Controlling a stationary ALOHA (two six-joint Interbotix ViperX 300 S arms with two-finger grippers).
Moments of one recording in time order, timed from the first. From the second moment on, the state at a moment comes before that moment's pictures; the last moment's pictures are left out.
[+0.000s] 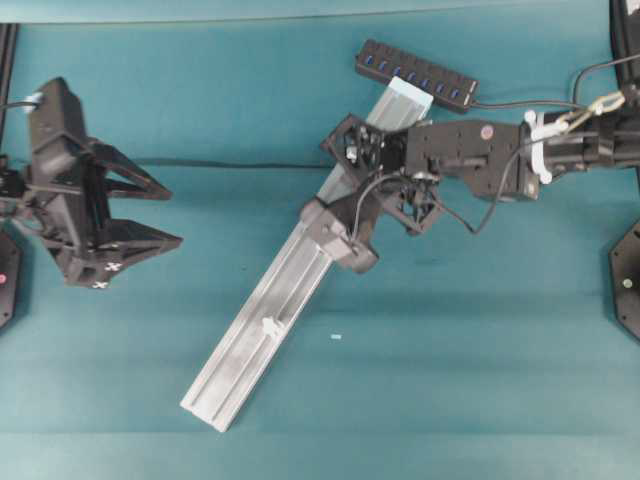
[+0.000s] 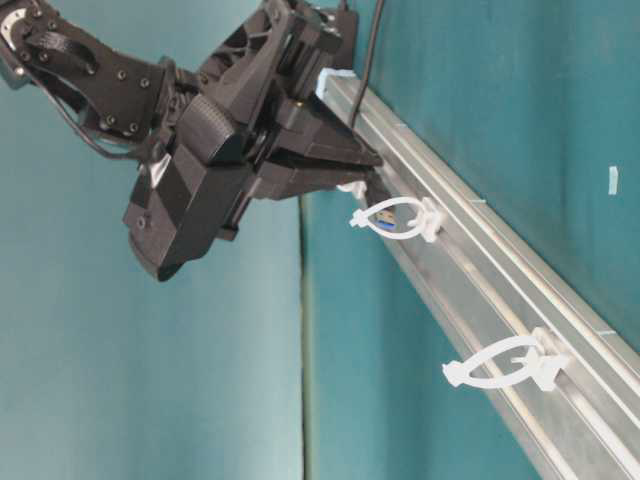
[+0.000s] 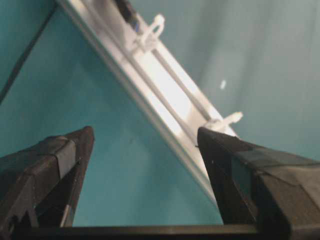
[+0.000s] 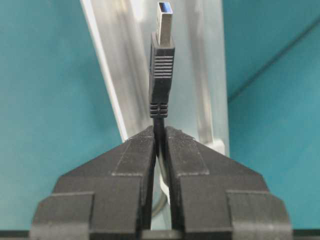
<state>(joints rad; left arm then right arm) 0.11 -0.69 1.01 0.02 0.16 -0.35 -0.19 0.23 0.37 -0.20 0.70 -0.92</state>
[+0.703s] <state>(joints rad) 0.11 -0.74 1.01 0.02 0.16 -0.35 -0.12 0.23 0.37 -0.19 0.70 -0.92</state>
